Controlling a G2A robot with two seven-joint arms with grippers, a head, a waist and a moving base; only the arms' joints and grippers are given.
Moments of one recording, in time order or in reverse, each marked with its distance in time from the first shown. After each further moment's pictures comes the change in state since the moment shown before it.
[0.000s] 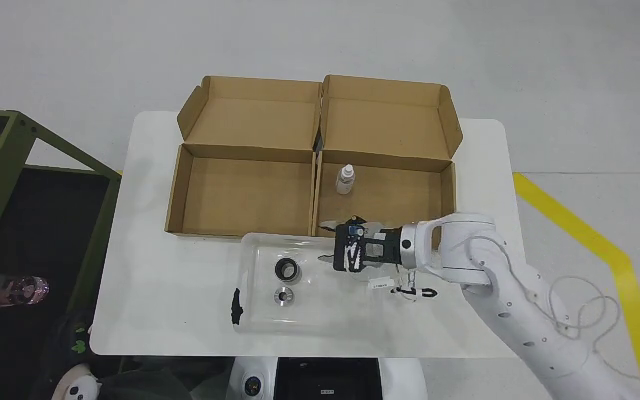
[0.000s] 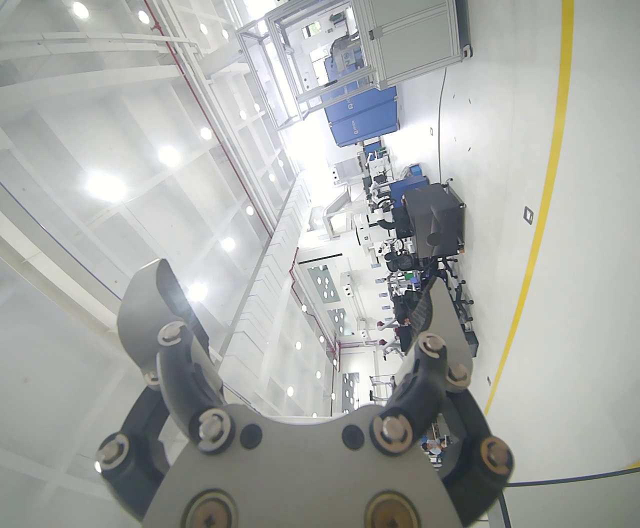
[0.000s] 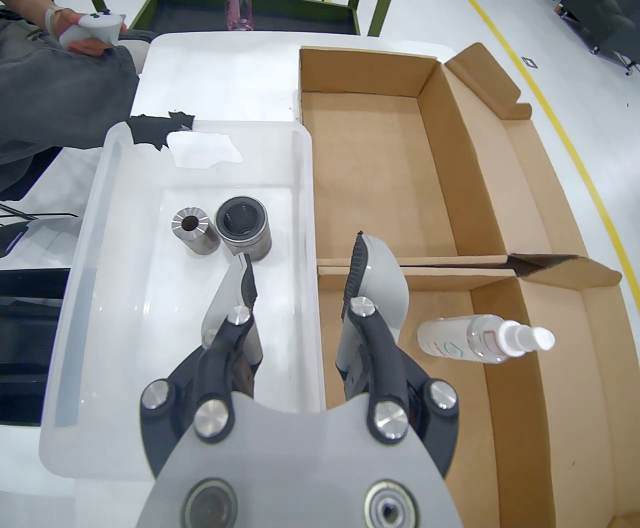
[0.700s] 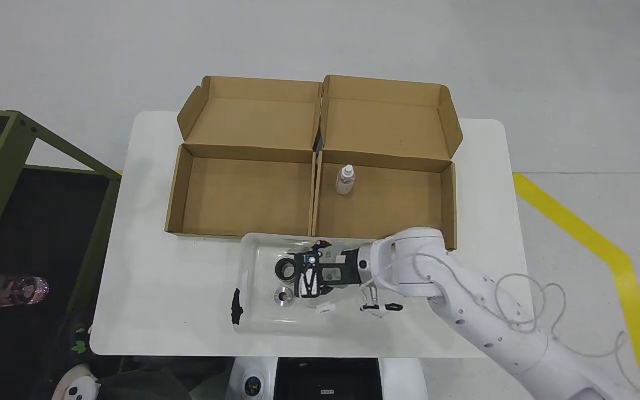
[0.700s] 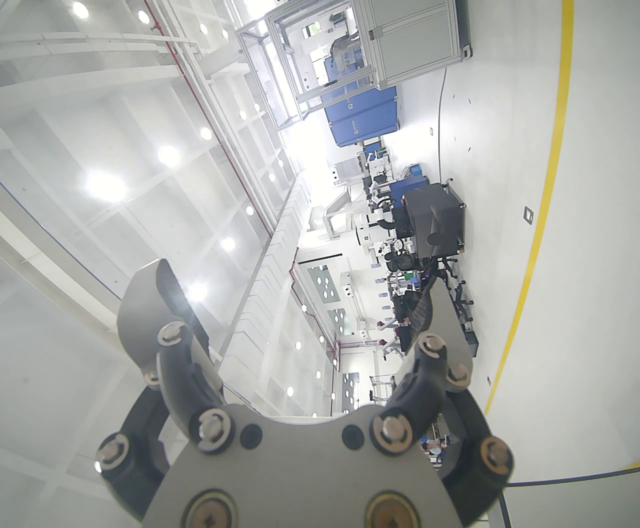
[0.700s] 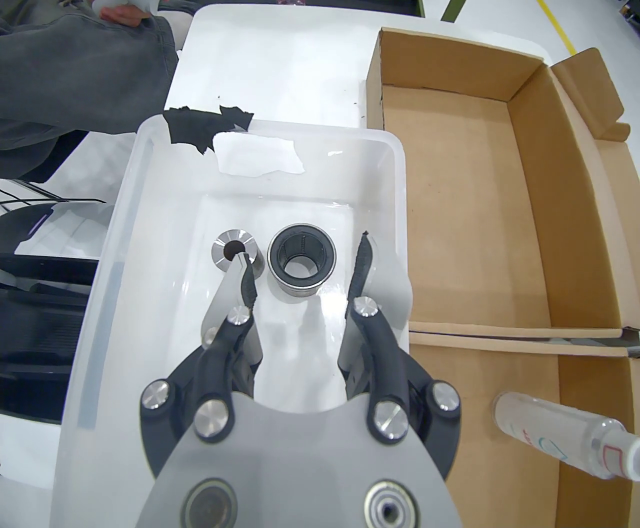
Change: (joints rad) left arm 0.000 0.000 0.000 0.000 0.000 0.000 0.000; right arm 0.088 -0.070 -0.241 0.099 -0.072 0.074 -0.015
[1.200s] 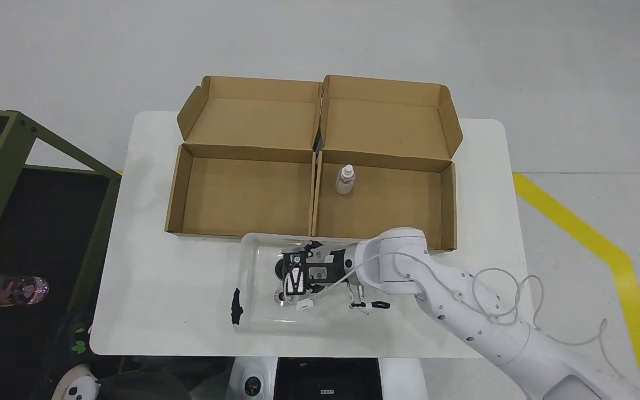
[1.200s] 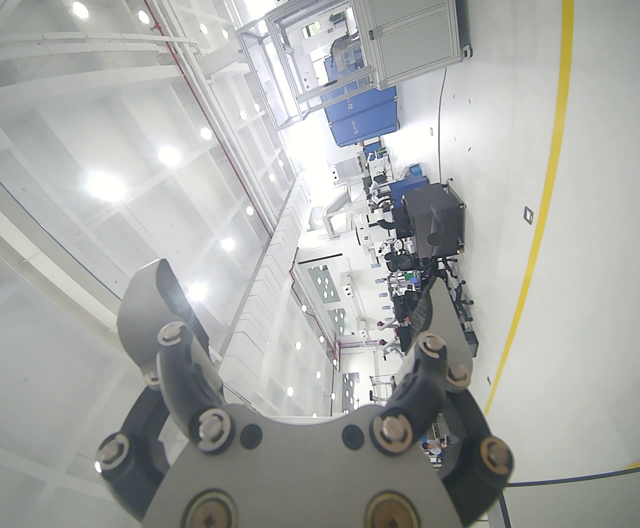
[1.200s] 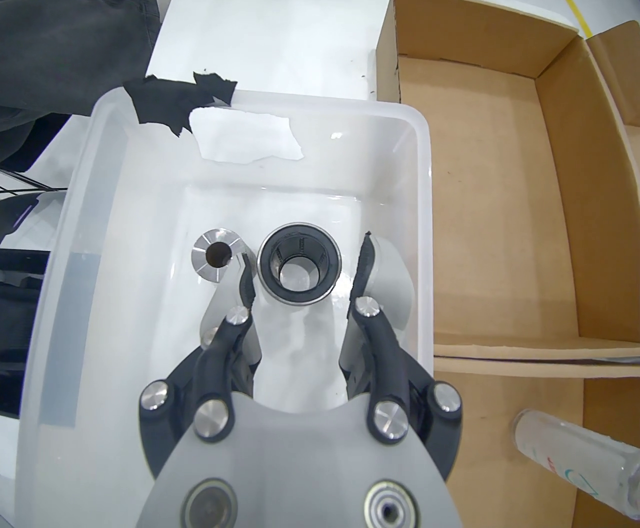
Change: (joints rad) left arm 0.000 0.000 0.000 0.000 0.000 0.000 0.000; right arm 0.051 -0.045 -0.080 0.089 -0.040 0.042 -0.007
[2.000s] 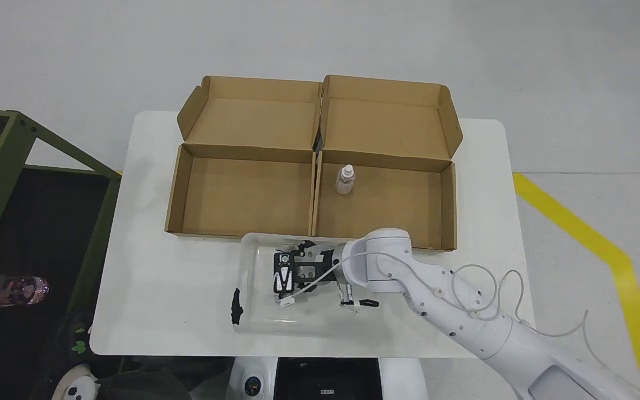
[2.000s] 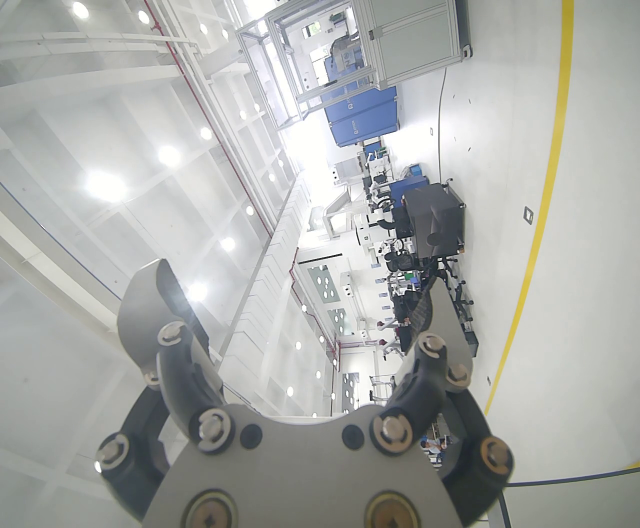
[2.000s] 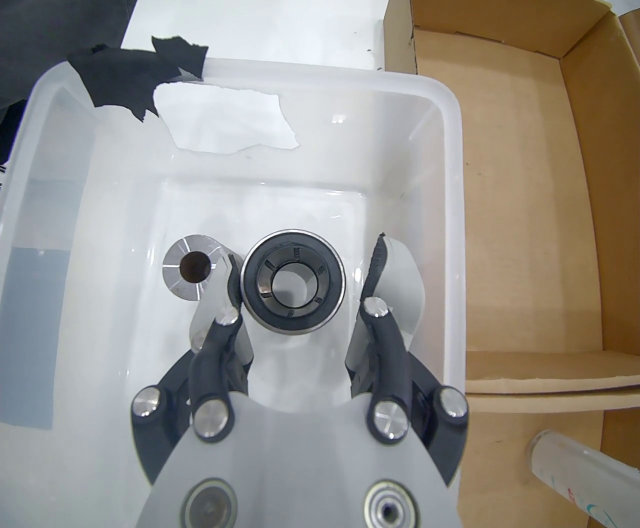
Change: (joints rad) left arm 0.000 0.000 0.000 0.000 0.000 0.000 0.000; right arm 0.035 -0.055 -0.057 0.090 -0.044 0.035 -0.009
